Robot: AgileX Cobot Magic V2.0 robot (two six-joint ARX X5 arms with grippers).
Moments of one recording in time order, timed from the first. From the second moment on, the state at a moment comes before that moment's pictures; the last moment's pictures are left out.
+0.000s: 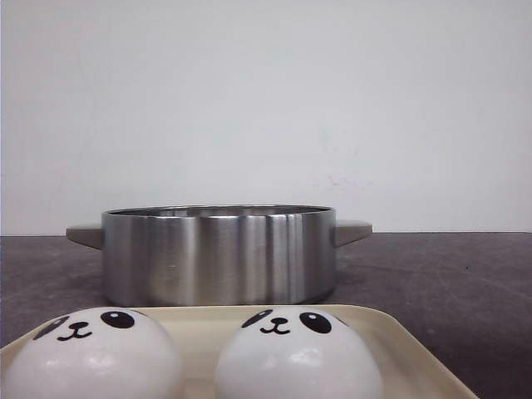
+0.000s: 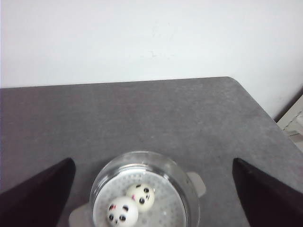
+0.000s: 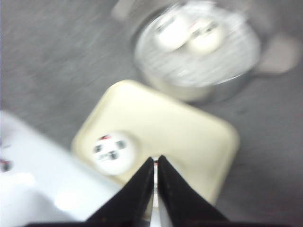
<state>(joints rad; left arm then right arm) -0.50 1.09 1.77 -1.02 -0.02 -0.25 1.34 1.11 1.16 -0.94 0.36 0.79</state>
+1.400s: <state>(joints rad) -0.50 0.85 1.77 -1.22 -0.02 -0.25 1.08 1.70 1.10 -0.82 -0.11 0.68</state>
